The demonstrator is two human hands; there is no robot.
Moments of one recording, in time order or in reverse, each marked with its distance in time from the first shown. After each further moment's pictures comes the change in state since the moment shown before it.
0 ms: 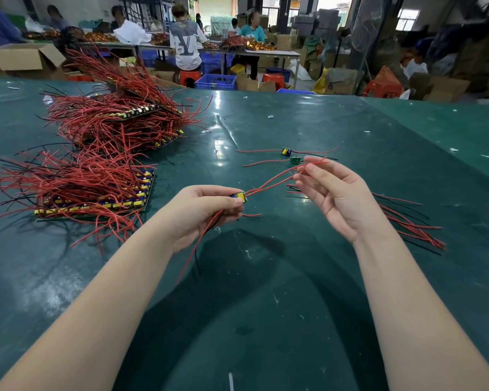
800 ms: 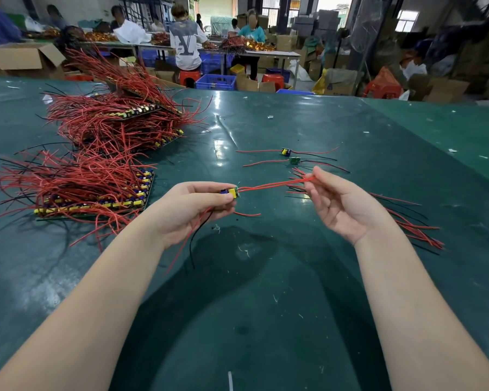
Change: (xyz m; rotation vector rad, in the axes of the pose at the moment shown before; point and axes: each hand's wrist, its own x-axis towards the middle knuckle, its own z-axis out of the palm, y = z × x) left_hand 0.001 0.005 -0.010 -0.065 -0.015 0.010; right_hand -0.002 -0.010 -0.002 0.039 0.174 0.340
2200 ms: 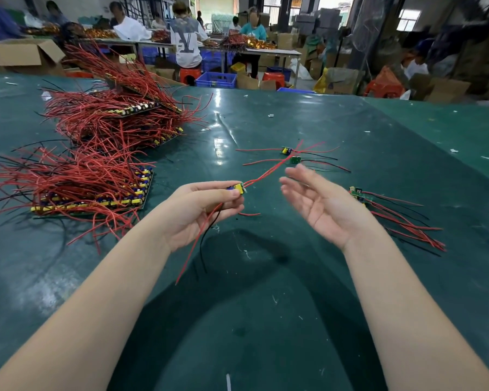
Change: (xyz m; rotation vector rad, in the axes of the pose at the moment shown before) left_hand -0.001 -0.004 0.009 -0.152 -0.014 -0.020; right_hand 0.004 0.017 0.014 -0.002 -0.110 -0.044
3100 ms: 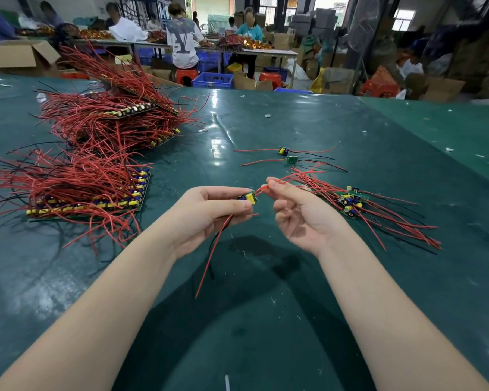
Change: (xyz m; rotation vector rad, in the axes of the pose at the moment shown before) left_hand -0.004 -0.007 0.010 0.133 -0.056 0.042; right_hand -0.005 0.019 0.021 0.016 -0.006 0.148
